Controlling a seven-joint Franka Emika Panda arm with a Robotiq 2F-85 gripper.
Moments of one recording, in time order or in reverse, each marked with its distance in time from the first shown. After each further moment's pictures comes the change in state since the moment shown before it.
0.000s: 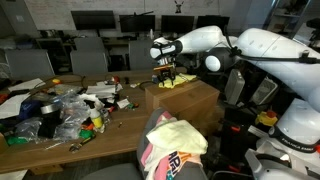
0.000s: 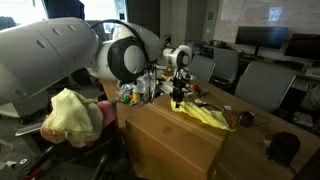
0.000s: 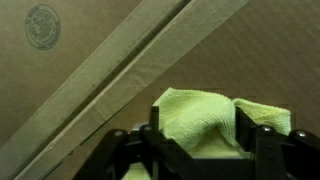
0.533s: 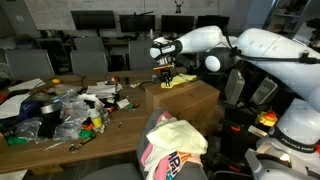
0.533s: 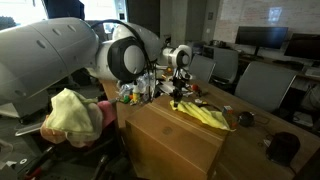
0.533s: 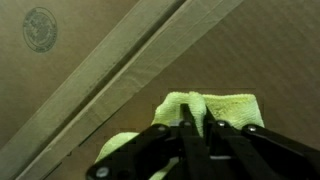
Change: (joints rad) arm 0.002 0.001 0.000 0.004 0.000 -0.001 0.016
